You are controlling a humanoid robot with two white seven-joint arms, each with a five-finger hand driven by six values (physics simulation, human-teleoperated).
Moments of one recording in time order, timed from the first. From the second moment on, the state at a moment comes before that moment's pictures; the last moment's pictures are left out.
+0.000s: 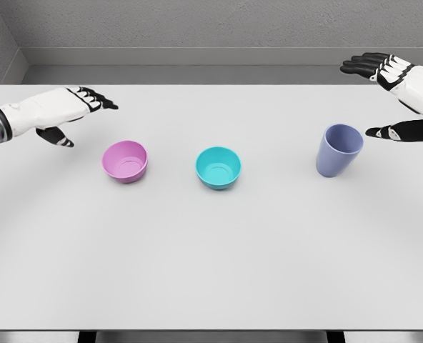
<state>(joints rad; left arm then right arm) -0.69 0.72 -0.53 -1.19 -0.59 -0.61 -0.42 -0.45 -1.15 0.57 -1.66 0.06 -0.60 -0.09</state>
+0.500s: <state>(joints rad) -0.69 0.69 -0.56 -1.20 -0.62 -0.61 -0.49 -0.45 -1.16 0.56 -1.66 0.06 -0.61 -0.09</state>
